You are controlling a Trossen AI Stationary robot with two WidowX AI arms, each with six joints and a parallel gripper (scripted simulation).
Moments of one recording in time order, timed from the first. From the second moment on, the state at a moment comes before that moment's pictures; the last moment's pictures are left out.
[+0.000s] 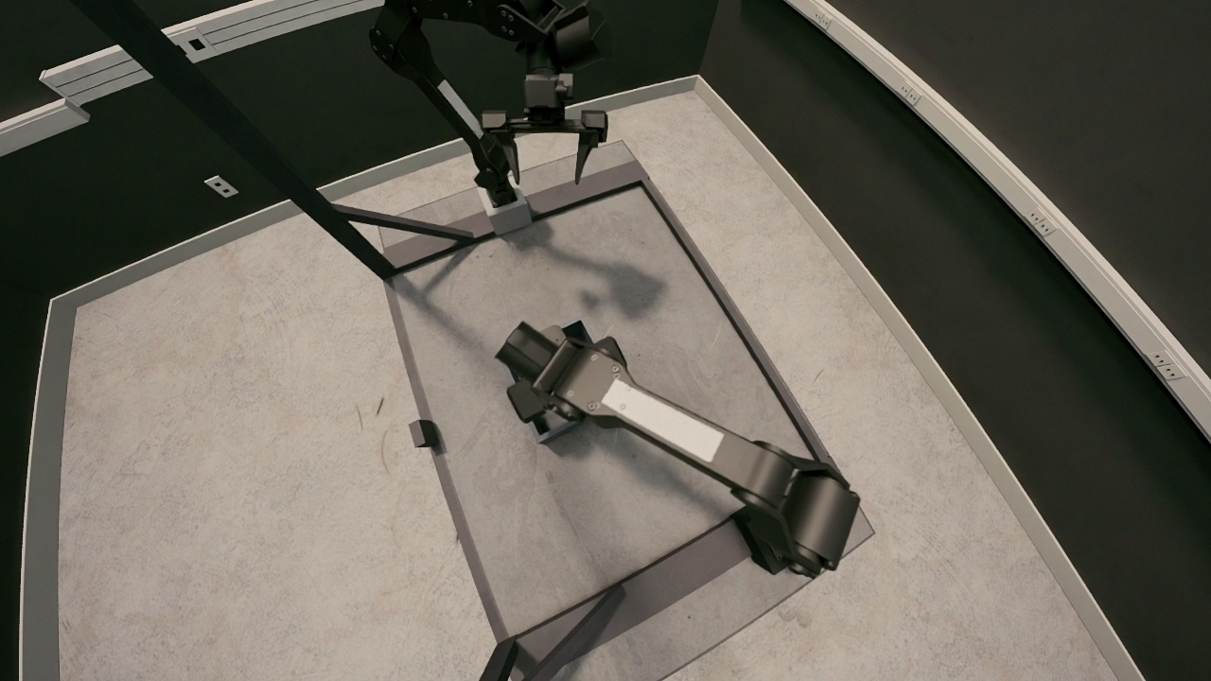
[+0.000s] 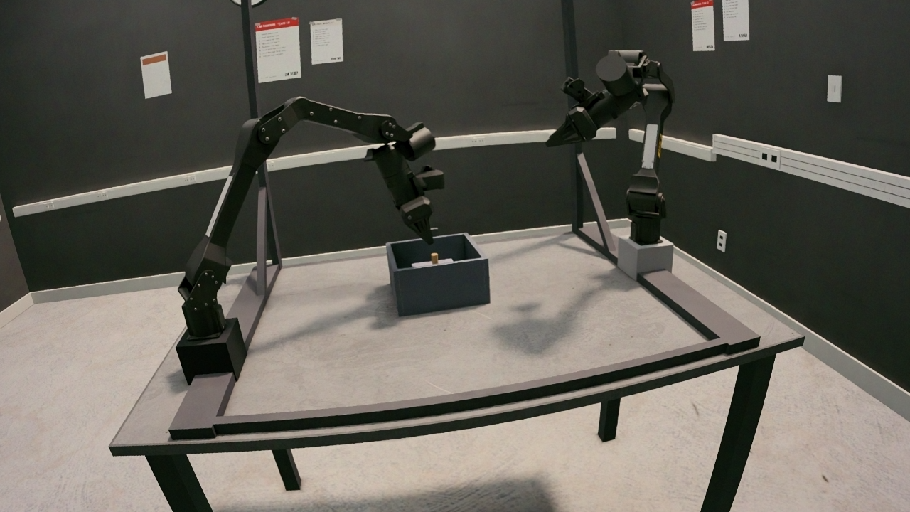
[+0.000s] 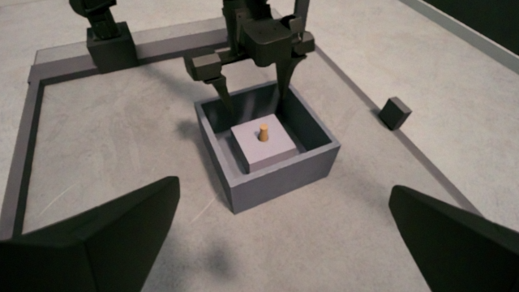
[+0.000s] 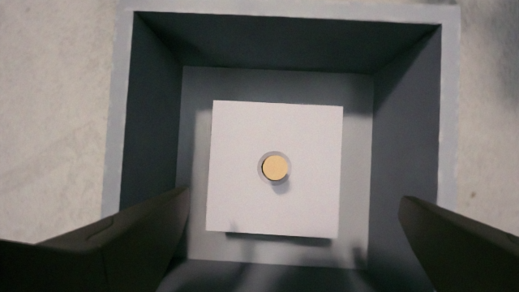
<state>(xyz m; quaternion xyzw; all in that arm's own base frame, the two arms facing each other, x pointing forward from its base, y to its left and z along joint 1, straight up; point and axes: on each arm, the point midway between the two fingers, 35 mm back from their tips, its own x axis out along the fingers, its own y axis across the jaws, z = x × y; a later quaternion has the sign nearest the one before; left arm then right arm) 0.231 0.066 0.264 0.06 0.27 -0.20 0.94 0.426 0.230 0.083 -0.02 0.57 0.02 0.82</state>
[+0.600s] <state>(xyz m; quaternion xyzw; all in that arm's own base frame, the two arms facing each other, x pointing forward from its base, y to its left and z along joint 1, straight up) 0.231 0.066 0.264 0.06 0.27 -0.20 0.94 0.427 0.215 0.092 -0.13 0.56 0.19 0.80</state>
